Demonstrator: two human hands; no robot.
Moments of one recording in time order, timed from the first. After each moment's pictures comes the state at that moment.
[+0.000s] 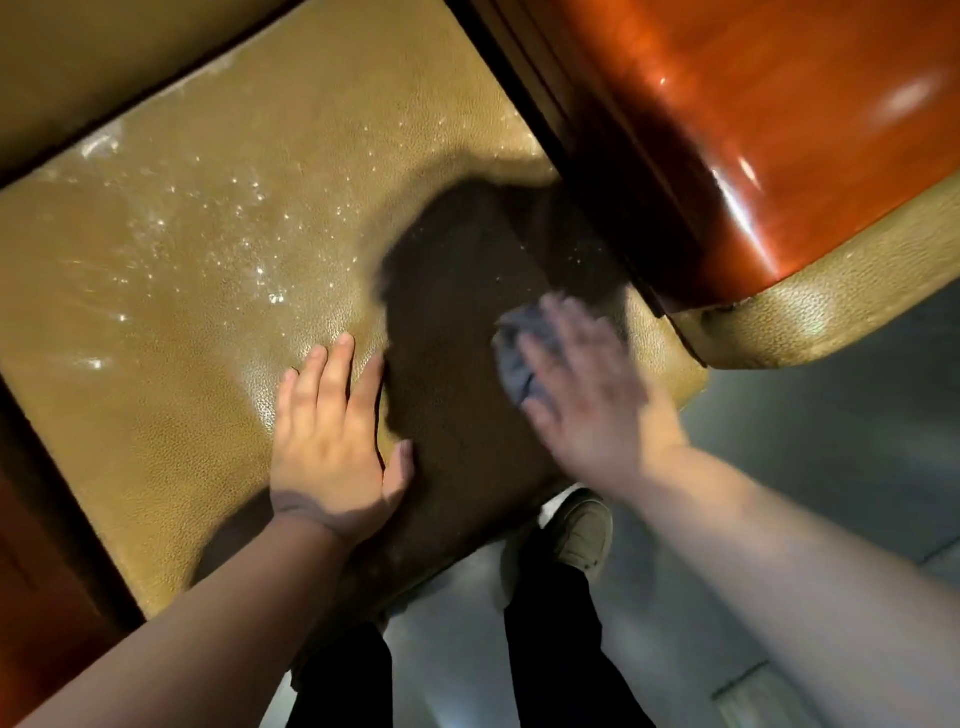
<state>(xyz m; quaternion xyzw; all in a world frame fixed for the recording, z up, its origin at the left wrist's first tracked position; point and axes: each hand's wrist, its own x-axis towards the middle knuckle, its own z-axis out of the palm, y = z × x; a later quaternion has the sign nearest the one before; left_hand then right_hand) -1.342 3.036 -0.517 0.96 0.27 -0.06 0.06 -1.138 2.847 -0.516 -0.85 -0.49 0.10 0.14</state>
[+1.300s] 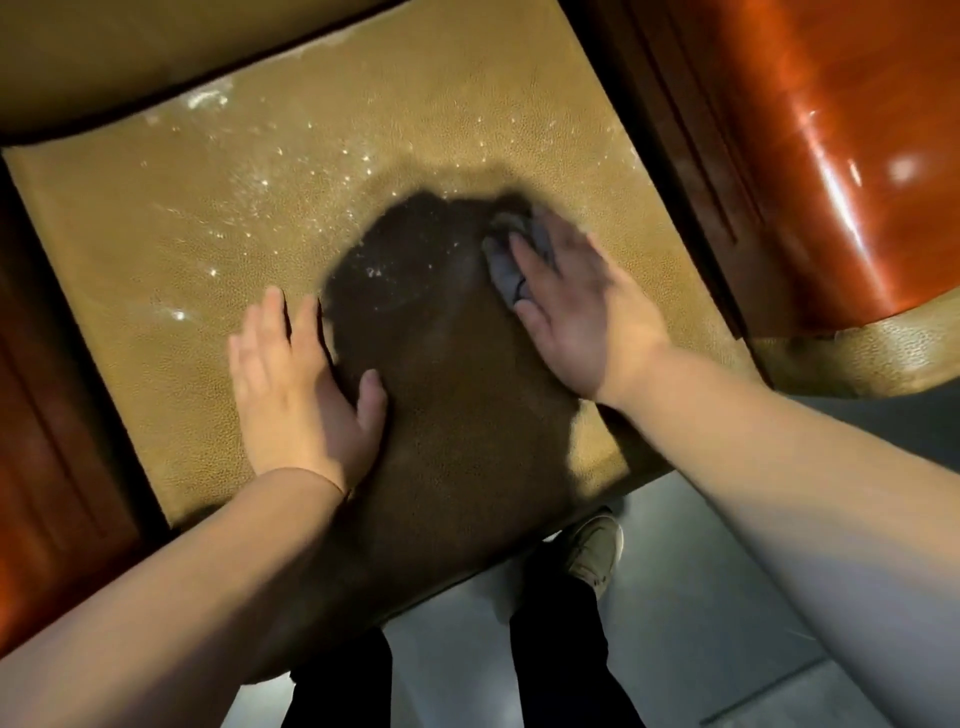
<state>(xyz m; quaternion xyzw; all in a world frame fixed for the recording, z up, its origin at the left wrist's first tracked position) -1.371 3.103 -0.506 0.88 0.46 -0.01 0.13 -1.124 2.966 -0.498 -0.84 -0.53 0.14 0.06</state>
